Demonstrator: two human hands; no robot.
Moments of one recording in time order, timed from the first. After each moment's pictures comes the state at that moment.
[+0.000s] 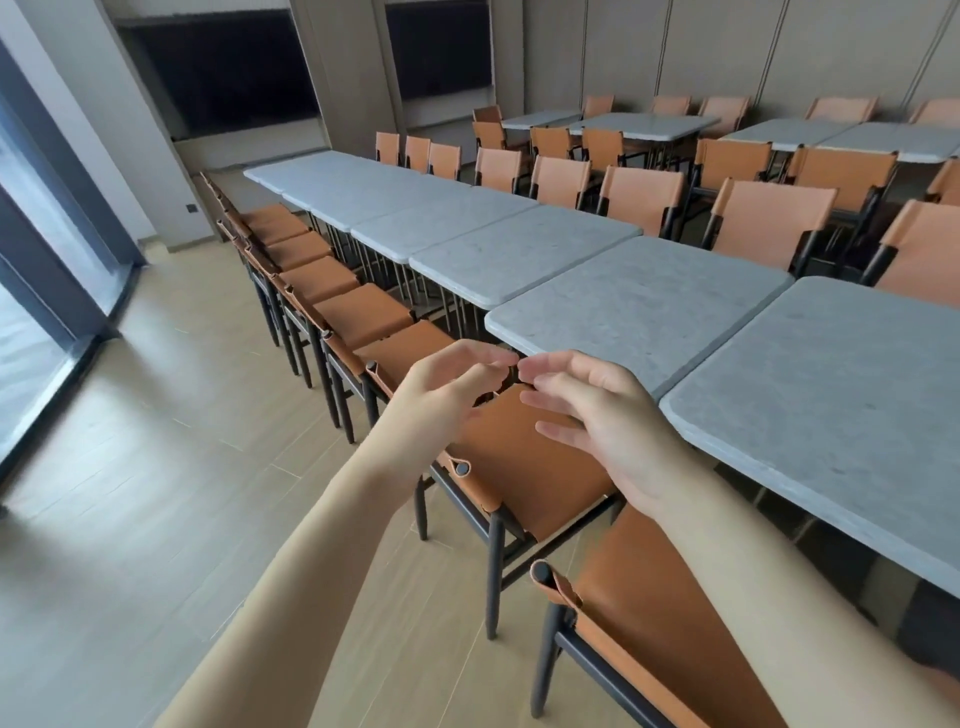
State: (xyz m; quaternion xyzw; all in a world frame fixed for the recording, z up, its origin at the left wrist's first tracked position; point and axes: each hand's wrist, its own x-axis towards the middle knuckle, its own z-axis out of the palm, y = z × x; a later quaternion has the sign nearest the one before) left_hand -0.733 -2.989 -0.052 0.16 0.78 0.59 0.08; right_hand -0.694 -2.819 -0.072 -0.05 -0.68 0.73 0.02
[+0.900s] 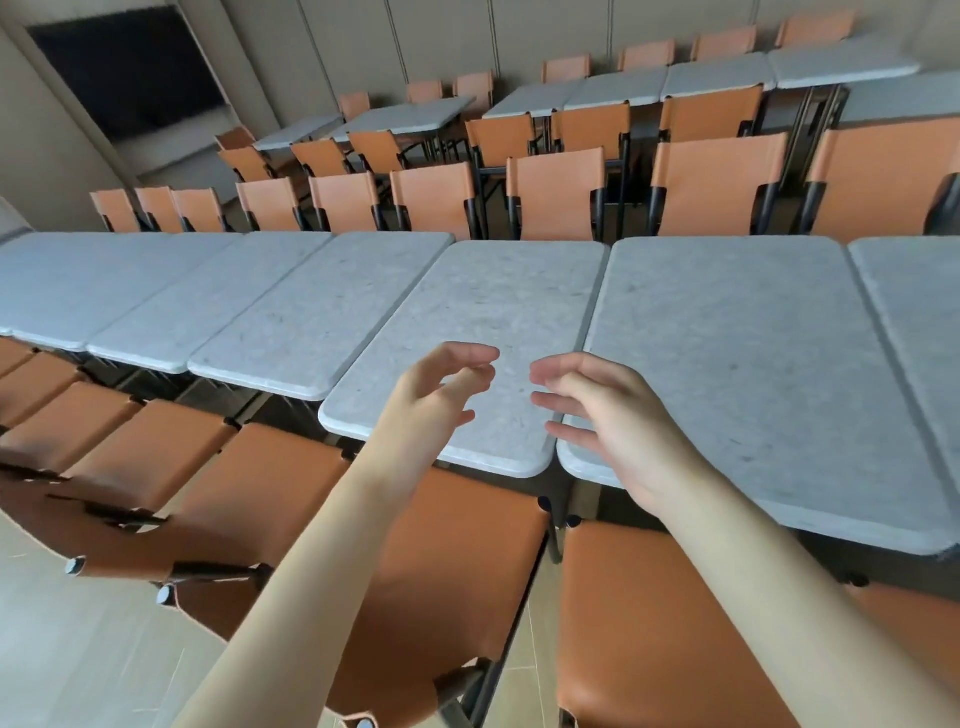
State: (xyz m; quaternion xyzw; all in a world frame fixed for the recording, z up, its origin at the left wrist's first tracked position) left_hand -0.985 -2.770 -0.060 0.27 0.75 0.56 0.24; right_hand -0.873 -2.632 -0.098 -0.26 -0.61 0.73 0.20
